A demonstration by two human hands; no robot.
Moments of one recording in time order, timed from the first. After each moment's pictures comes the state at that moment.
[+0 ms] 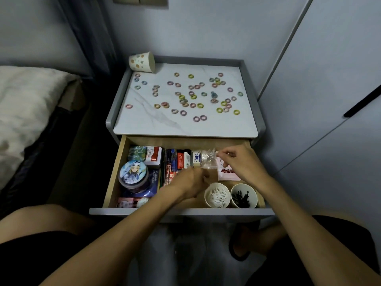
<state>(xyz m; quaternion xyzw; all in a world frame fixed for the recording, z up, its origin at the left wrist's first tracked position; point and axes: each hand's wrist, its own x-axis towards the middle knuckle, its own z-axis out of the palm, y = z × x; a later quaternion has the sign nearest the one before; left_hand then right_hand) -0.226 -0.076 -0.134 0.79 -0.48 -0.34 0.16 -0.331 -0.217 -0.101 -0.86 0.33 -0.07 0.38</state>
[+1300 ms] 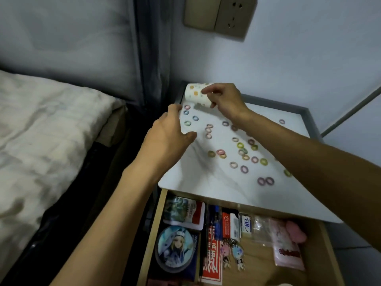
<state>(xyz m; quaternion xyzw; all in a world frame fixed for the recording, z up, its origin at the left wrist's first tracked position) 0.029 -0.033 -0.034 0.87 -0.29 -0.09 0.38 0.045 -0.249 -0.039 -0.87 0.21 -0.17 0.41</state>
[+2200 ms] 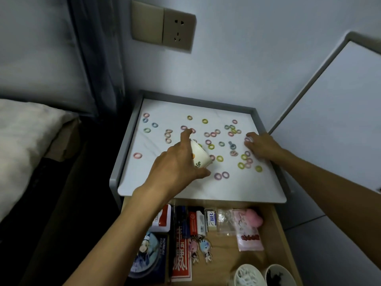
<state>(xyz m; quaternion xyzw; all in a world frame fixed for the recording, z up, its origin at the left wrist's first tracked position) -0.049 -0.091 -0.044 0.83 -0.42 -0.14 0.34 -0.153 -0.423 -0.096 -0.90 0.42 0.07 0.07</state>
